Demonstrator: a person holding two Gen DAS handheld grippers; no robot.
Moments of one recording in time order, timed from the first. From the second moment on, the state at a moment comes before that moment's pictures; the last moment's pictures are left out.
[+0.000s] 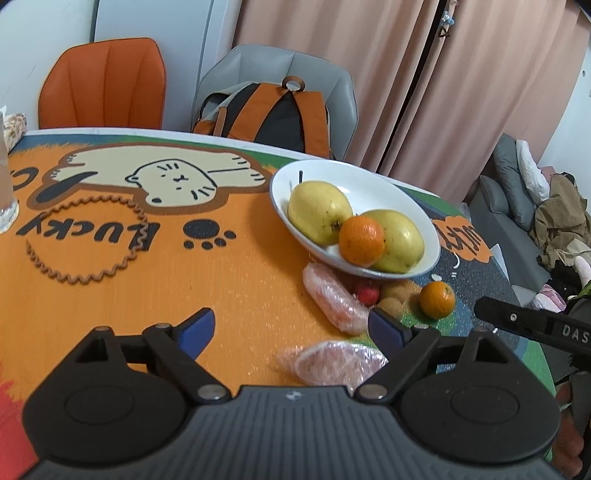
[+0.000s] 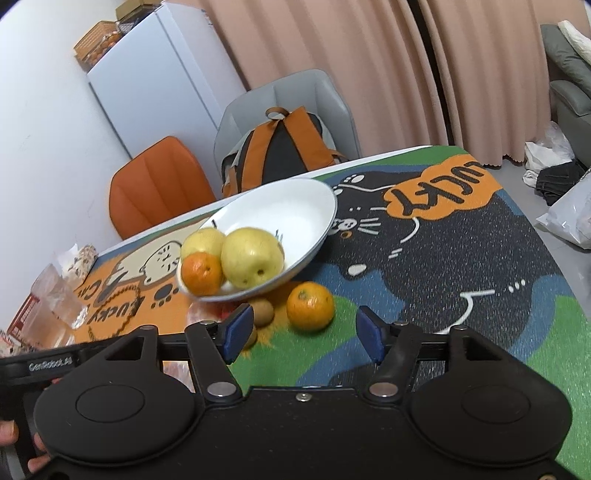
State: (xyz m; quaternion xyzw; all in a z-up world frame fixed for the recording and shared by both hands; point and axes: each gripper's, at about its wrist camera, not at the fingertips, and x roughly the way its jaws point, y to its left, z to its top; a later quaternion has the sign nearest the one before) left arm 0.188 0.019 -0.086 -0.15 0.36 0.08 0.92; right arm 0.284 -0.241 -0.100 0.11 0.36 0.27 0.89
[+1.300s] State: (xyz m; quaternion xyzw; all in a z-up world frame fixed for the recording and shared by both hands) left arm 0.185 -0.016 -0.117 -0.11 0.39 0.06 0.91; right arm 0.269 -0.238 -0.122 0.09 0.38 0.28 0.88
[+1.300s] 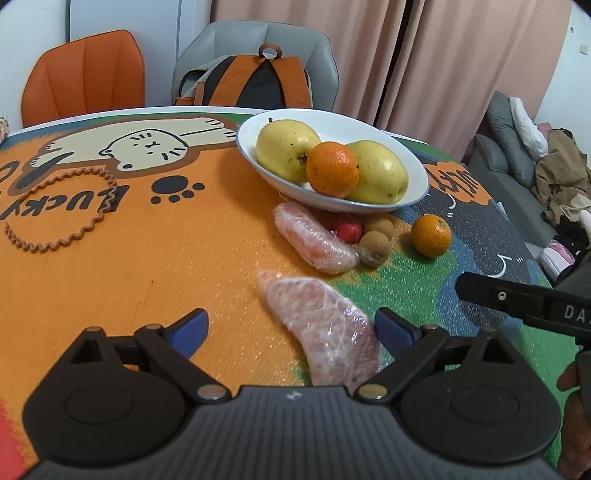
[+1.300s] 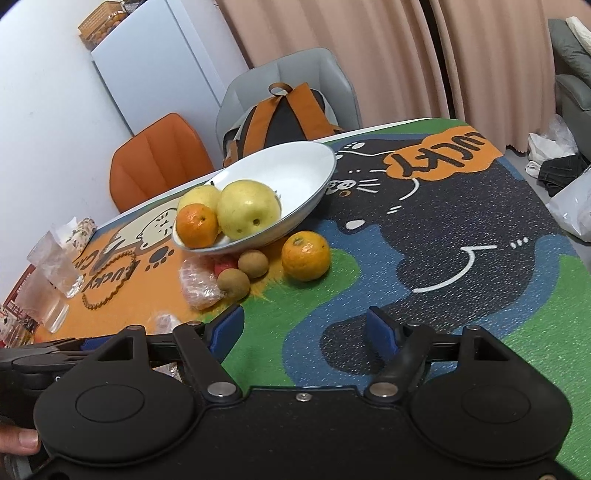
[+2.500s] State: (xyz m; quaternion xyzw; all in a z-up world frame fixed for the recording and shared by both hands) left arm 0.140 0.056 -0.108 -0.13 0.38 0.12 0.91; right arm 0.315 -0.202 -0.127 0.05 0.37 0.26 0.89
